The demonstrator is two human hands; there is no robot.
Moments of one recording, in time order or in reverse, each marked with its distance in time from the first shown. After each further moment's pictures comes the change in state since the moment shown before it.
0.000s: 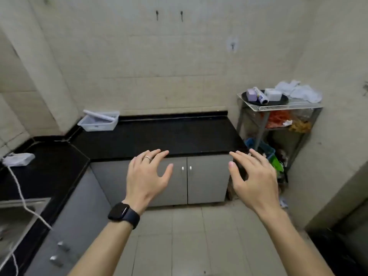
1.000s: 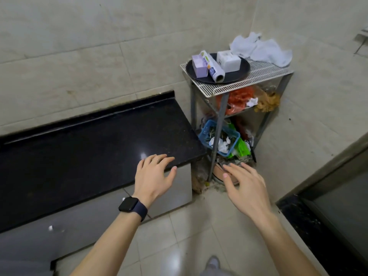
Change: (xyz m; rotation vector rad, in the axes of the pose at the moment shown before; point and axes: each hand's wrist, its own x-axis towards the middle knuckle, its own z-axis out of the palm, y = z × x) left_hand 0.282 0.143 0.406 -0.003 -0.527 0.217; right_hand 0.212 0.339 0.165 -0.149 -0.297 0.446
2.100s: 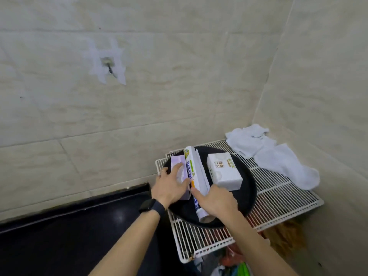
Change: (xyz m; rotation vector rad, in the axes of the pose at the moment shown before) left_hand 0.584 0.093 0.047 -0.319 -0.176 -0.248; right_hand 0.587 -0.009 0.006 -0.107 -0.357 0.214
